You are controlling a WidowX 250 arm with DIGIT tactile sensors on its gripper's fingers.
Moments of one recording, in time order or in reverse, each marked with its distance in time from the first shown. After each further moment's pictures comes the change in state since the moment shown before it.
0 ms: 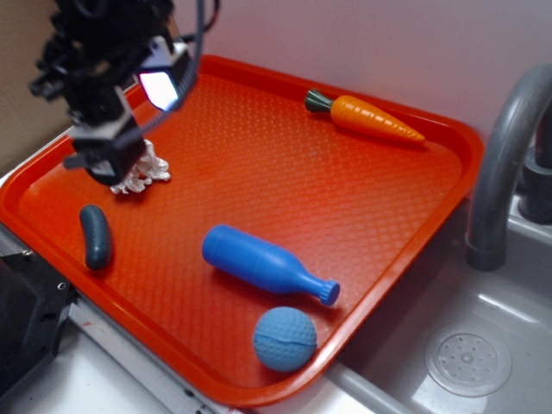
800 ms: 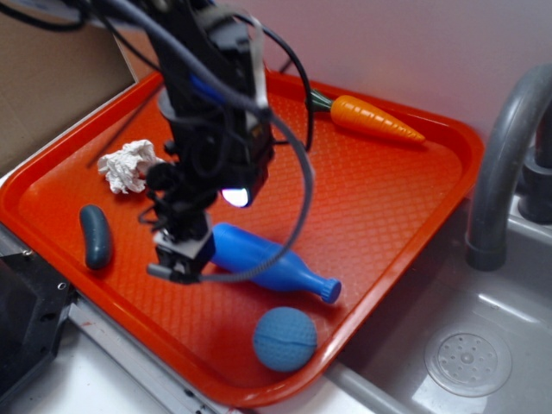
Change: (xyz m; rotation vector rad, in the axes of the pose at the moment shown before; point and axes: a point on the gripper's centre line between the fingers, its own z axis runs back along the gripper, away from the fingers) arm 0.022 -0.009 -0.083 0.024 0.224 -0.123
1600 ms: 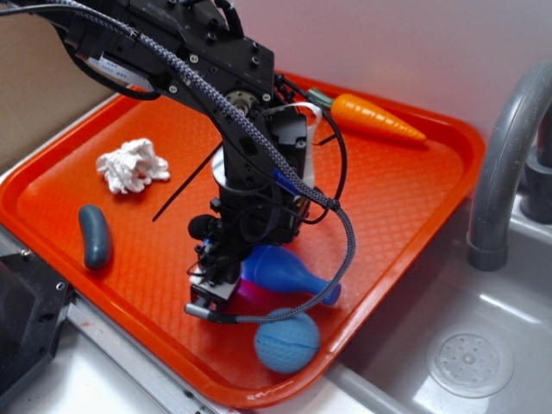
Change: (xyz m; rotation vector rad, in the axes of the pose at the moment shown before) arm 0.011 0.005 -0.043 0.033 0.113 0.015
